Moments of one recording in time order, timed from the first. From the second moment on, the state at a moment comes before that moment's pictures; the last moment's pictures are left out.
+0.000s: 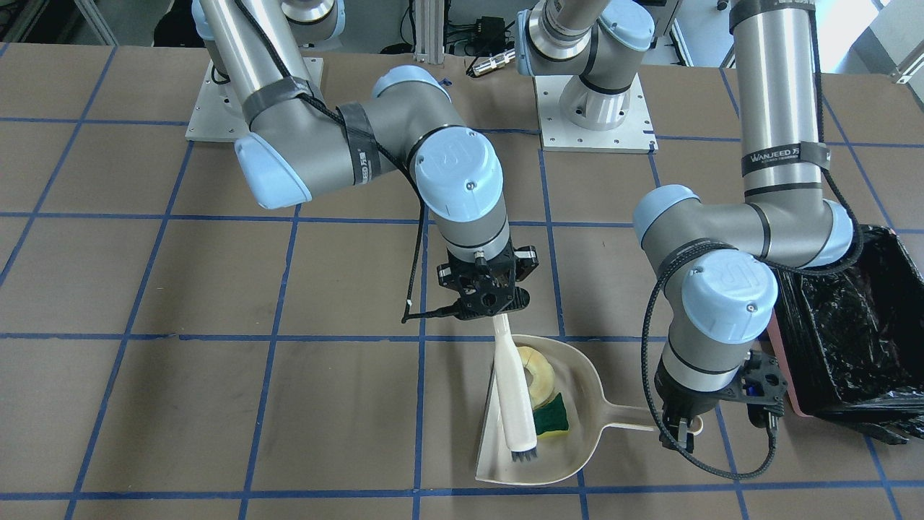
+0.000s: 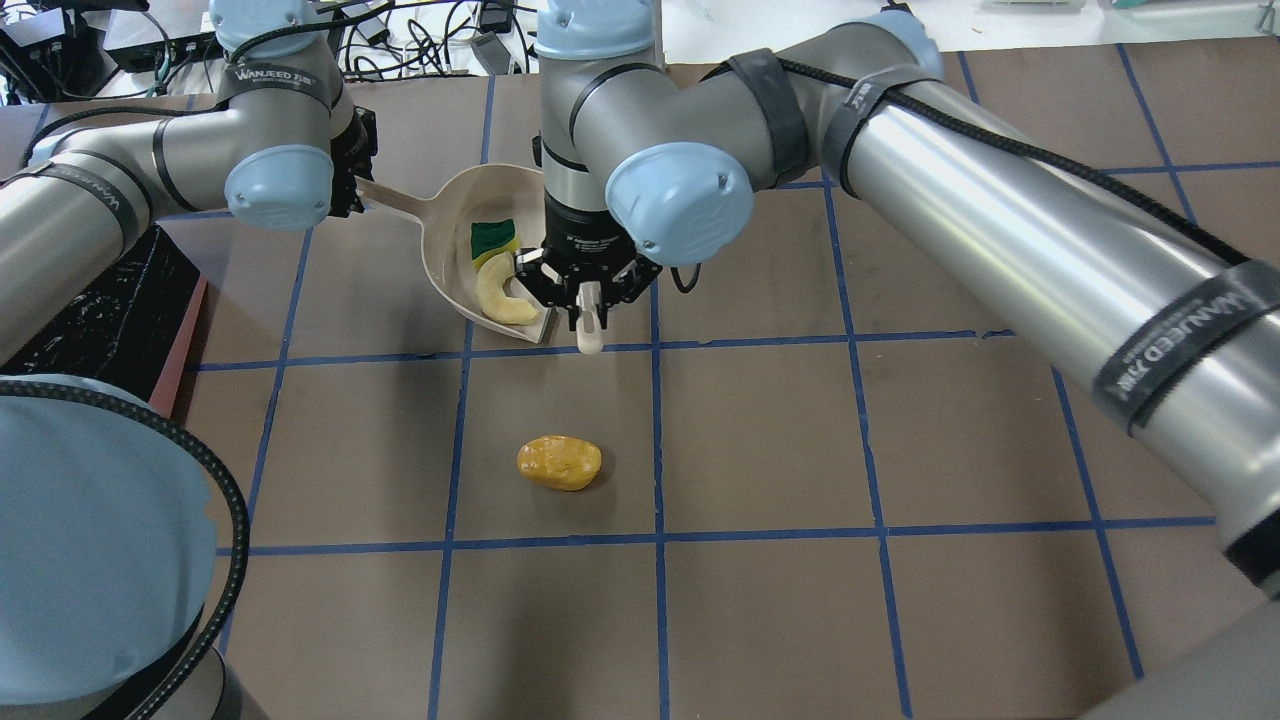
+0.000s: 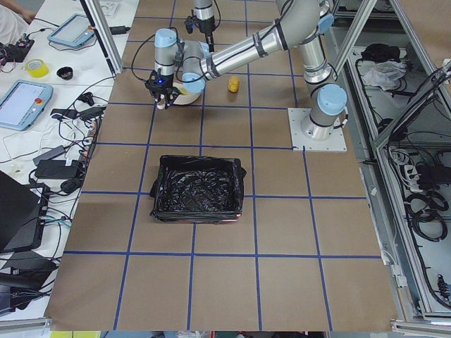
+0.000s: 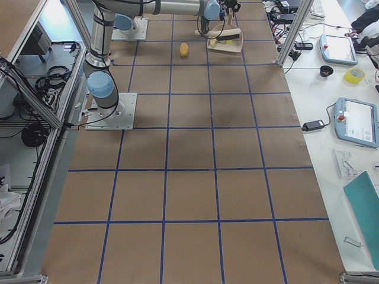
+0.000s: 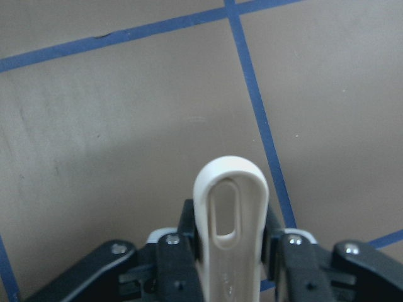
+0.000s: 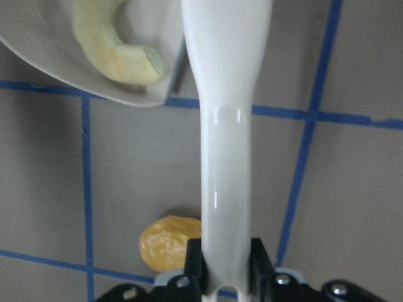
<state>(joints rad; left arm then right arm) -1.47 -2.08 -1.54 -0.88 1.73 -1.16 2.00 -1.16 1.40 -1.67 -1.40 0.32</state>
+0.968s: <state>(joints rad) -1.37 -1.84 -1.87 -0.90 1.75 -0.96 2.03 -1.48 1.78 -1.56 -1.35 0.75</state>
